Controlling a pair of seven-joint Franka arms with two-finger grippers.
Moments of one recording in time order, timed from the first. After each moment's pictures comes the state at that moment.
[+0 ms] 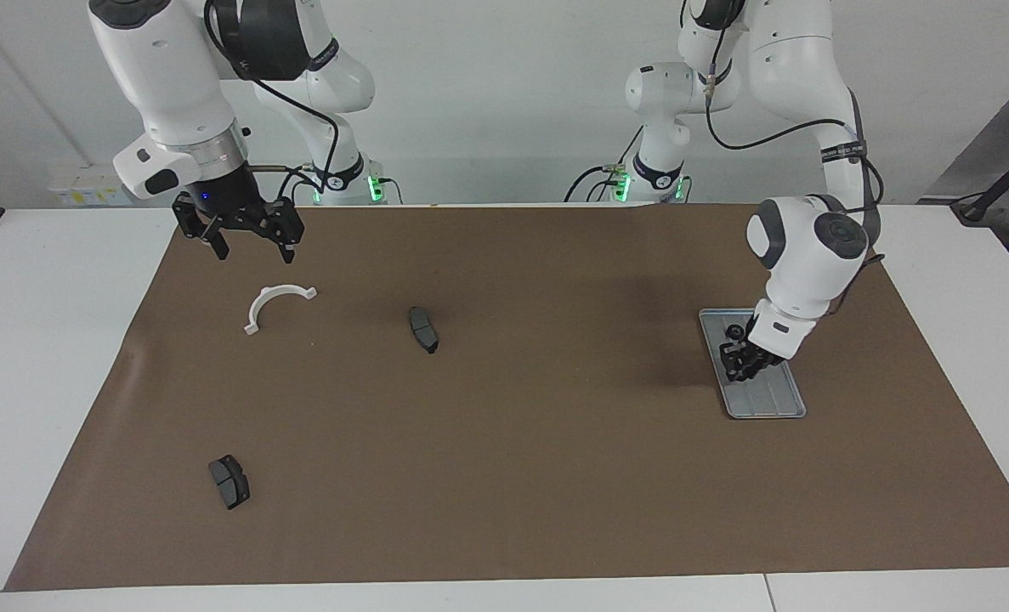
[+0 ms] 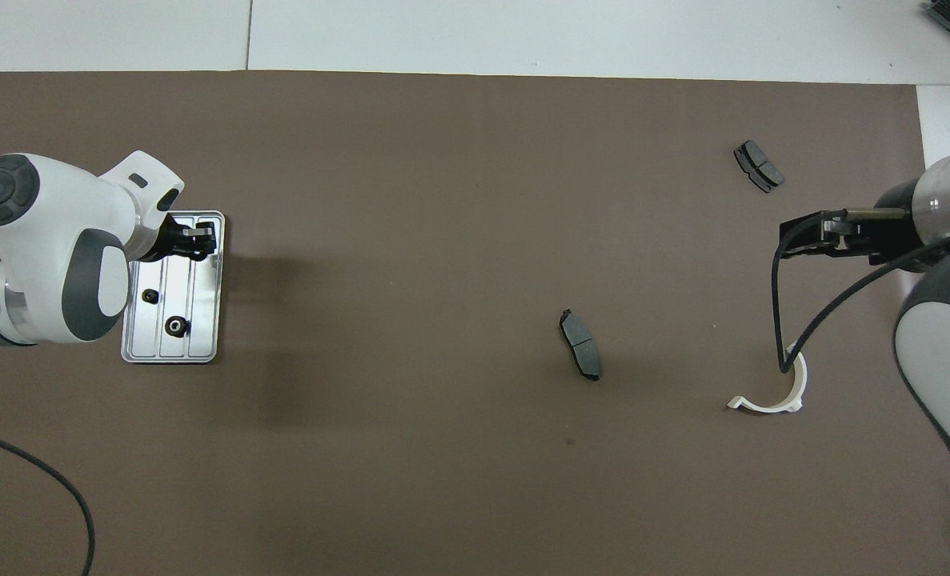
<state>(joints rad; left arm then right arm) -0.07 0.27 -0.04 -1.95 -0.02 2.31 -0.20 -0.01 -0.02 0.09 -1.68 -0.03 1.71 0.17</state>
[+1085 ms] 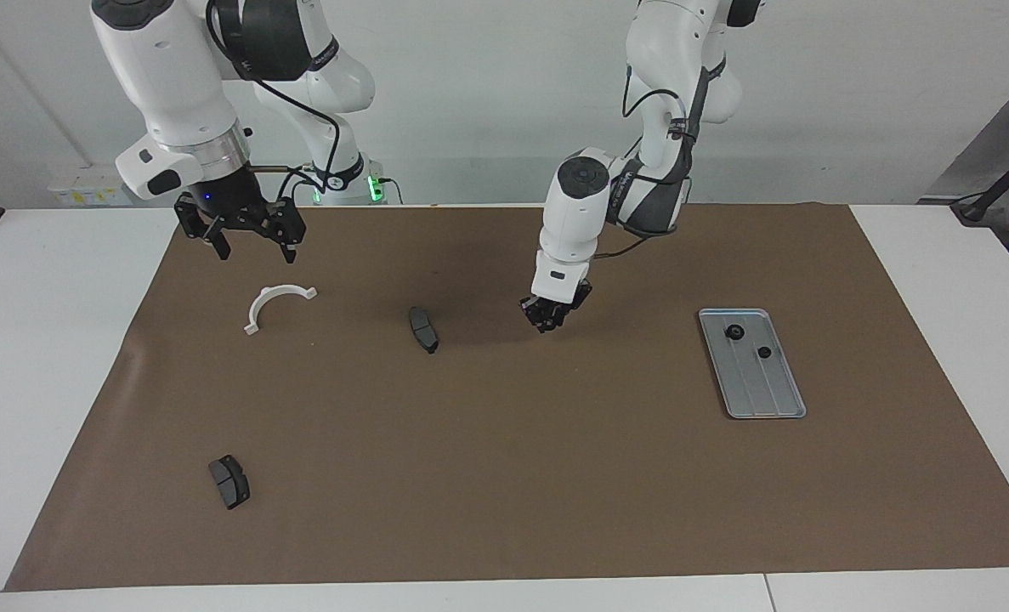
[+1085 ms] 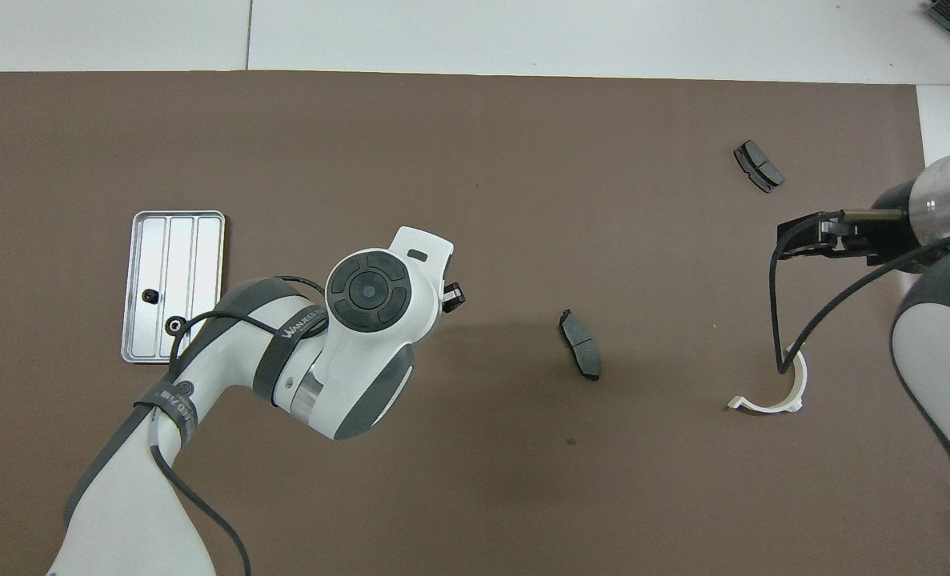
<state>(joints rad) -0.60 0.26 -0.04 -1.96 -0.02 2.28 -0.99 -0.01 -0.02 0.09 -1.68 -0.03 1.71 0.17</state>
